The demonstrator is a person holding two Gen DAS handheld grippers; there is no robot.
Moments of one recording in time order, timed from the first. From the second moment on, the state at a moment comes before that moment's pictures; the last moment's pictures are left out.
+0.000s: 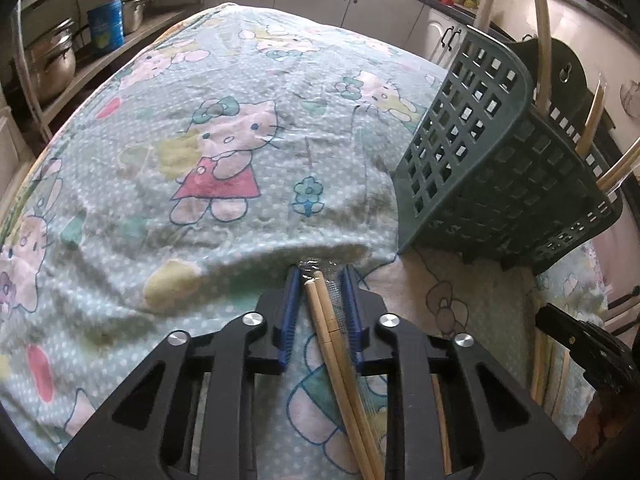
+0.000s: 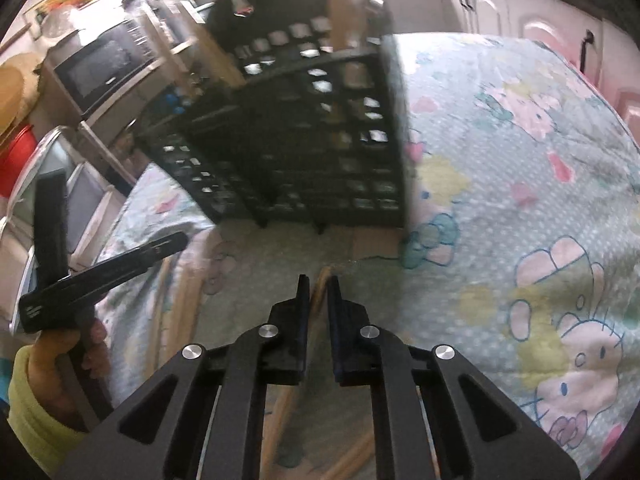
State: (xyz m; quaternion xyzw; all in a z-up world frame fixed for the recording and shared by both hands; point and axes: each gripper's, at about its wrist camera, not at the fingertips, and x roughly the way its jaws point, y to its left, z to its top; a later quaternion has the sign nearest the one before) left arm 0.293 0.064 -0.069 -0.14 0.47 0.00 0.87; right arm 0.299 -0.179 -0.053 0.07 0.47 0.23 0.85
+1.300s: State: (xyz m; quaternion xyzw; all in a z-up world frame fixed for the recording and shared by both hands) left arm 0.213 0.078 0.073 -0.14 0.30 -0.07 0.94; right arm 0.215 -0.136 0.073 0.01 0.29 0.31 0.91
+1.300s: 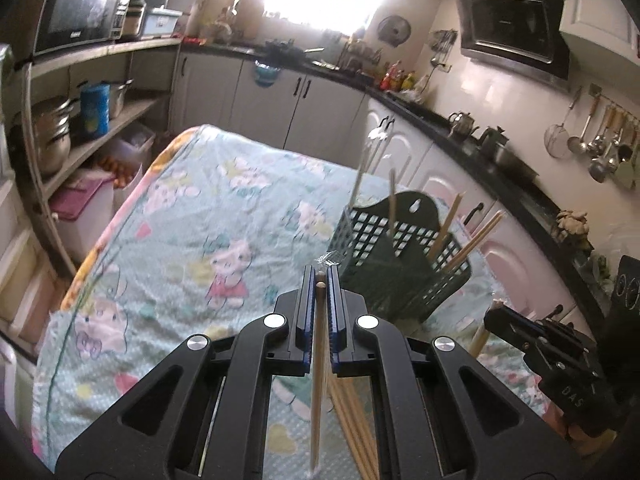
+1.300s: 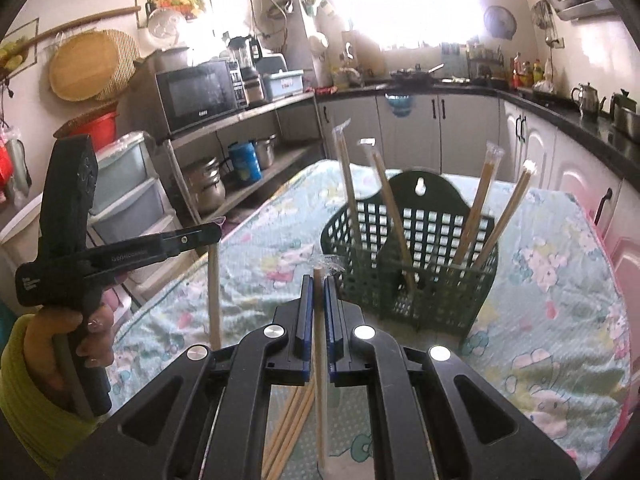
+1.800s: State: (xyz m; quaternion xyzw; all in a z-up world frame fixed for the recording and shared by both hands) left arm 0.222 0.062 0.124 -0.13 0.26 -0.11 0.95; right arm 0.216 -0.169 0.113 0.04 0.23 0.29 0.93
